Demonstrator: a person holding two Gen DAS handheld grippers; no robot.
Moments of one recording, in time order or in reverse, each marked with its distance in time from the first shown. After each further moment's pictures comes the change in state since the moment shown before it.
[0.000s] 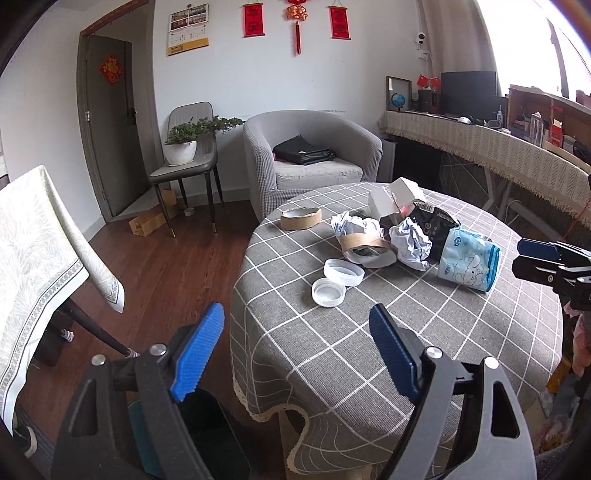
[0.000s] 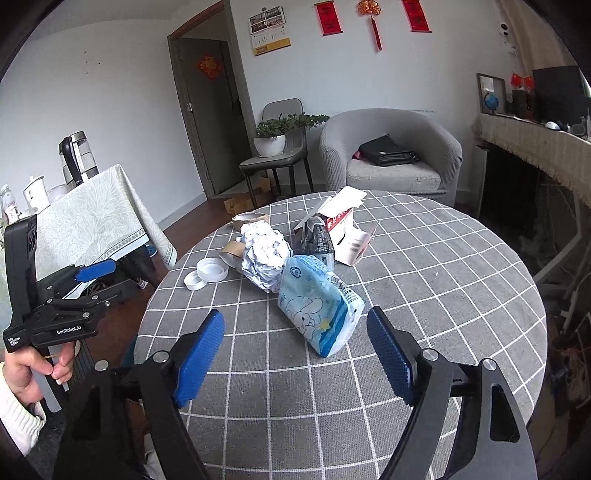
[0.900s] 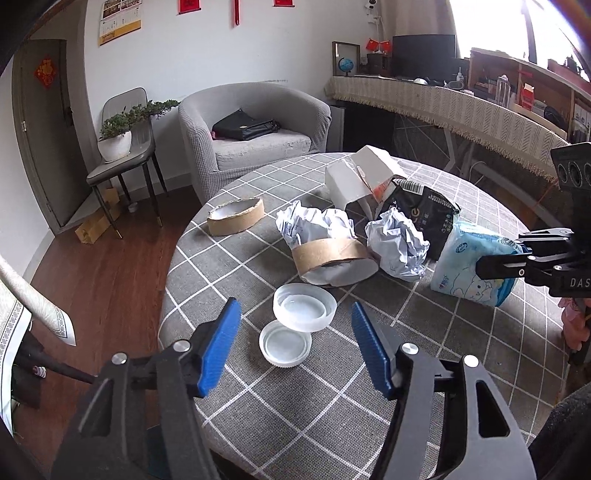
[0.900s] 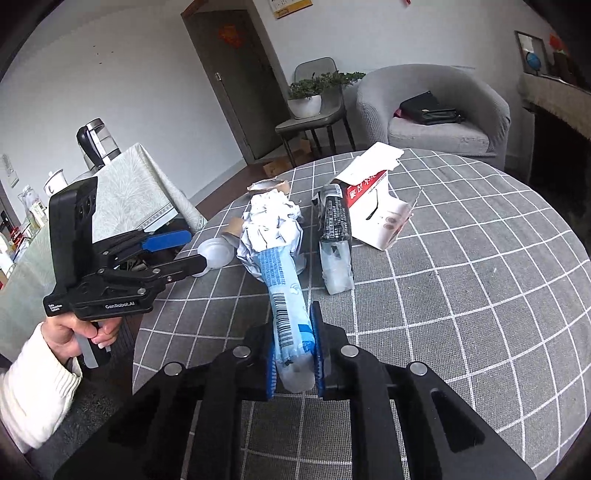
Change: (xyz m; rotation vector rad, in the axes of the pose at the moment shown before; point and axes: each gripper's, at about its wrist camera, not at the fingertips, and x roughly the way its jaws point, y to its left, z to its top) left arm 0.081 -0.019 0.028 0.123 0.116 -0.189; right arm 0.055 -0.024 0.013 0.011 0.167 0.213
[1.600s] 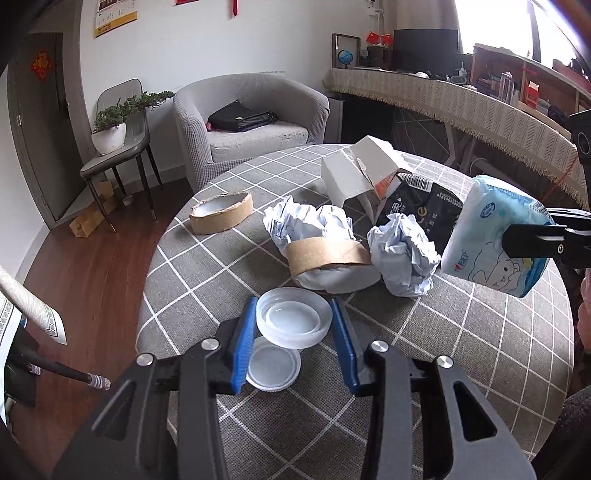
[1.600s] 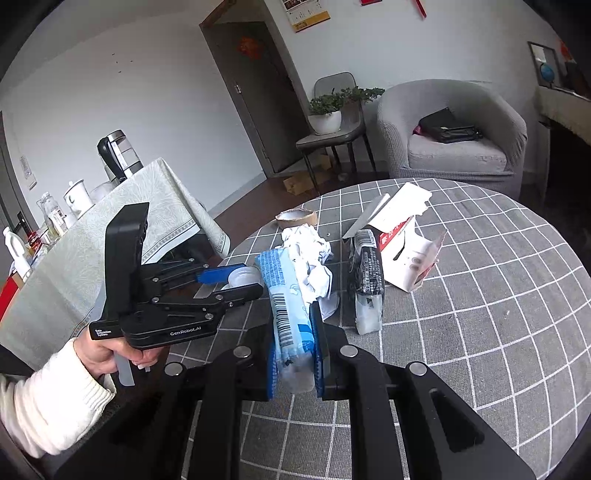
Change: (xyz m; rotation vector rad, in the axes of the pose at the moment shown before) left arm 0.017 0.000 0.007 -0.015 0.026 -0.014; right arm -0.010 0.015 0.027 -0.029 -0.051 0.067
